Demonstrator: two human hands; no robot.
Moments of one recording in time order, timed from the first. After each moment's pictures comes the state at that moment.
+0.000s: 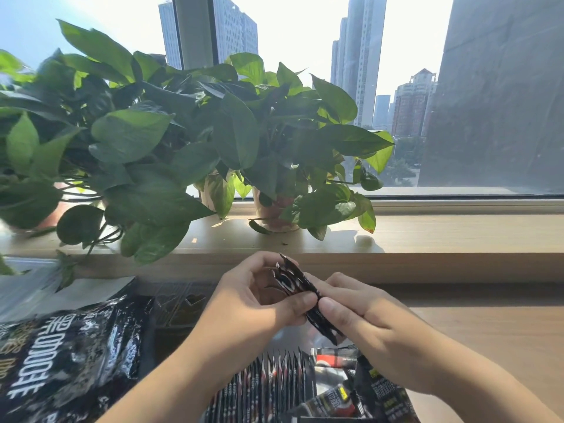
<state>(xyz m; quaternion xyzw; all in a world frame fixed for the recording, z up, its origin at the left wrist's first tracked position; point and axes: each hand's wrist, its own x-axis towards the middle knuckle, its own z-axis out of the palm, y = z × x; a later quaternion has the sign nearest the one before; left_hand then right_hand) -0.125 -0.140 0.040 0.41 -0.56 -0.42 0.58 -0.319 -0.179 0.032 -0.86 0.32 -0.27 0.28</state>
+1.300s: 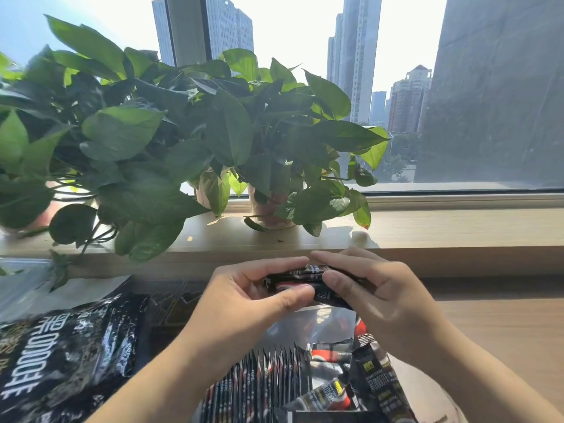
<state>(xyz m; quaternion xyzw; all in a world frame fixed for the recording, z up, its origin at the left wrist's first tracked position) -0.127 -0.135 0.045 0.39 -0.54 -0.46 0.59 -0.321 -0.185 0.031 -0.77 0.31 -0.47 0.29</state>
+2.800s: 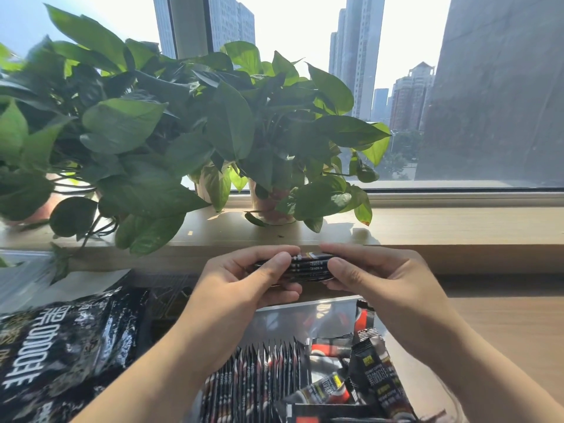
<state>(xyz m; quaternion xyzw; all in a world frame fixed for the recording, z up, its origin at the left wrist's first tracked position) -0.126 -0.139 0.048 0.39 -0.48 -0.47 0.63 -0.318 -0.173 0.046 -0.61 0.31 -0.54 0.49</state>
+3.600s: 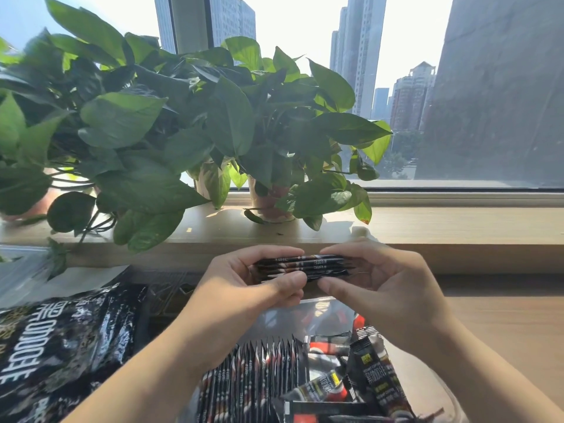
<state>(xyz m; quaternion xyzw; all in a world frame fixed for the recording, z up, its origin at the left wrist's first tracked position) -0.124 -0.135 0.048 0.41 -0.52 -0.47 0.58 -0.321 -0.181 0.034 -0.74 0.26 -0.54 0.31</state>
